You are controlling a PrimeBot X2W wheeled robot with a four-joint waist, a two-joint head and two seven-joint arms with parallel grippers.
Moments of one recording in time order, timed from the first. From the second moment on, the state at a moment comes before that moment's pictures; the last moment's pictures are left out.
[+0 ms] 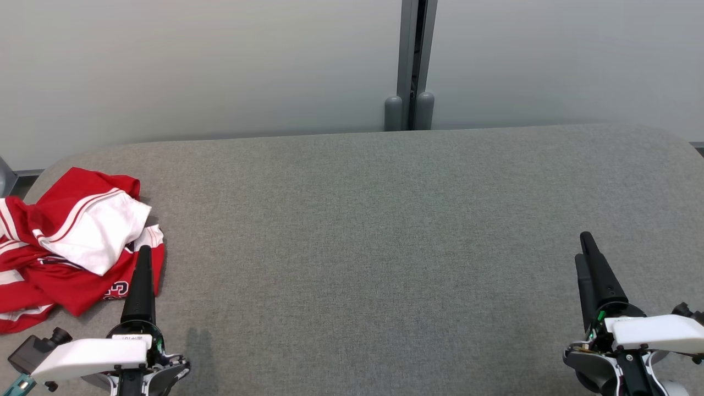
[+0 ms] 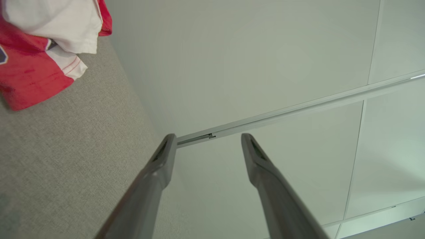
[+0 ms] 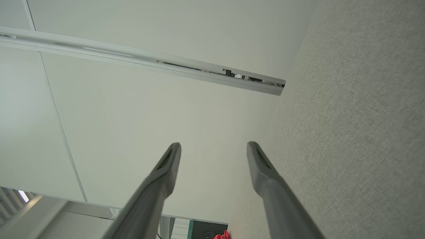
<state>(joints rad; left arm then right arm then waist) -0.06 0.07 0.05 0.21 -1.46 -0.13 -0.02 -0.09 -0.04 0.00 0.18 1.47 0.13 -0.02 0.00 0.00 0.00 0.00</state>
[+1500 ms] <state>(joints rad) -0.05 0.06 0.05 0.19 -0.53 -0.11 -0.16 -0.12 -0.04 0.05 0.21 0.59 0.13 -0.15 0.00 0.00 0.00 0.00</state>
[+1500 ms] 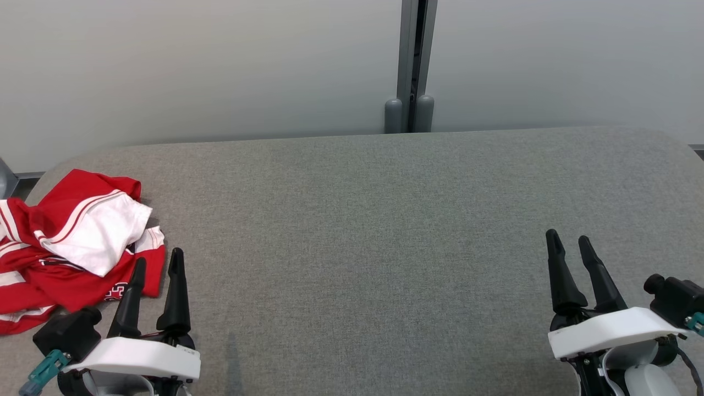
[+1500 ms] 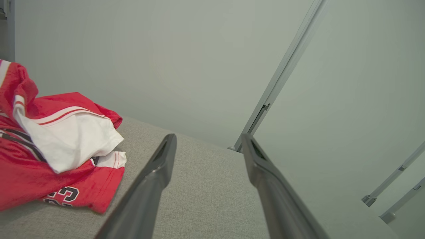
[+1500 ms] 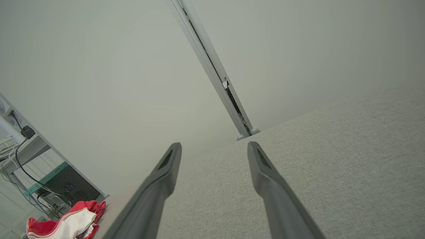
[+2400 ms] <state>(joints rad) -0.05 0.05 0.04 0.21 -0.29 -0.11 -0.21 -0.14 -0.04 0.08 0.24 0.36 0.13 -0.21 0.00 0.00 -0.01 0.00</state>
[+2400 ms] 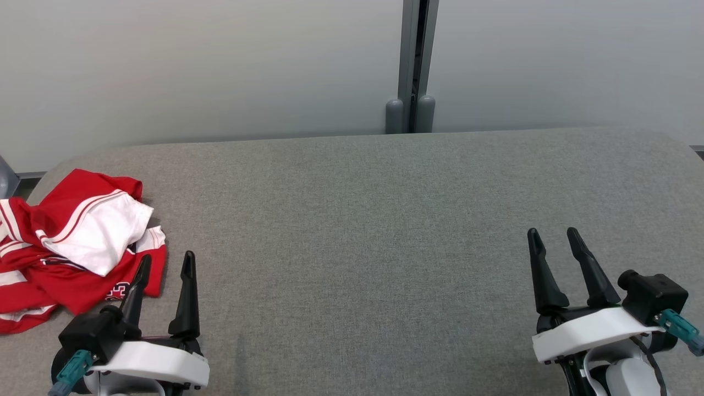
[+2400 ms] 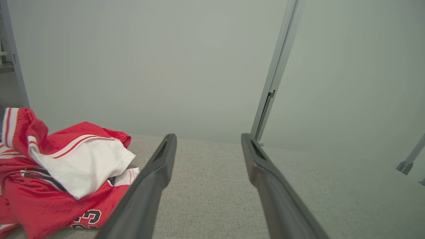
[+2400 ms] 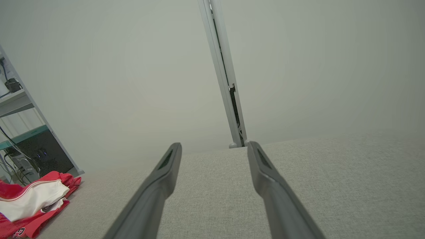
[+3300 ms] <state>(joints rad) -0.05 0.05 0.04 0.22 -0.11 -0.11 -0.26 -0.16 -0.05 0.12 0.26 0.20 0.13 -0.26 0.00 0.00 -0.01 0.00</state>
